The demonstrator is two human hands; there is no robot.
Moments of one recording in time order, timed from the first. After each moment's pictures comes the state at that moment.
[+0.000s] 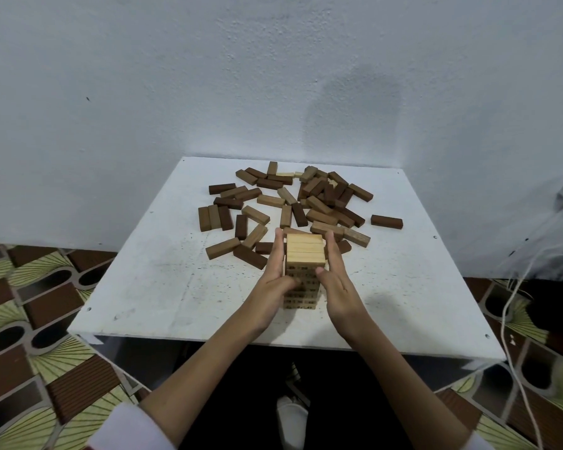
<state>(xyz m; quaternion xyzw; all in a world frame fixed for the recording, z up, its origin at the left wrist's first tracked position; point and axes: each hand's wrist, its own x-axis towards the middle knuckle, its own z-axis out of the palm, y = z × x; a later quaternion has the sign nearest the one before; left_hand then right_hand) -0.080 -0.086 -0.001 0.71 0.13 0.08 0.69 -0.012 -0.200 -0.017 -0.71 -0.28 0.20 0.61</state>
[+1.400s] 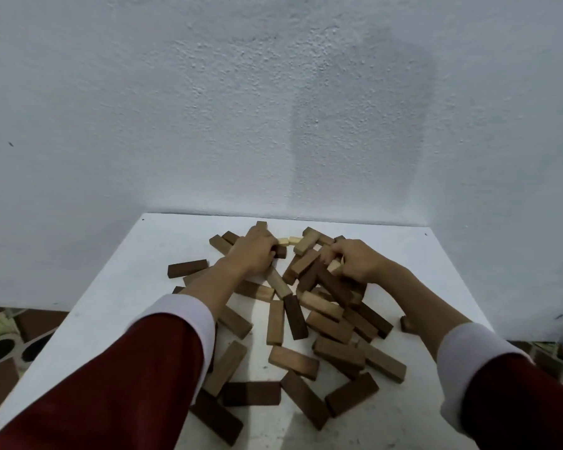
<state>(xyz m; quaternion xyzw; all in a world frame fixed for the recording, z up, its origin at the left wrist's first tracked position) 0.211 0.118 -0.038 0.99 0.10 0.00 0.13 0.302 -0.083 -0.011 -0.88 -0.39 0.19 0.19</state>
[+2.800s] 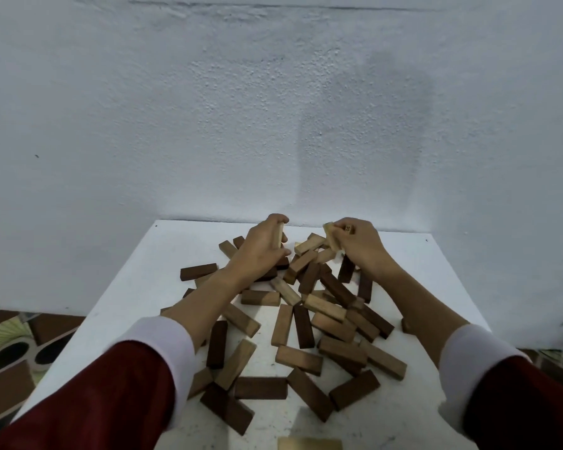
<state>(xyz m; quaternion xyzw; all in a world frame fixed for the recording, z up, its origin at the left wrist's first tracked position) 0.176 0.093 -0.004 0.89 0.13 0.17 0.41 0.274 -0.071 0.021 -0.82 -0.22 0.11 0.52</state>
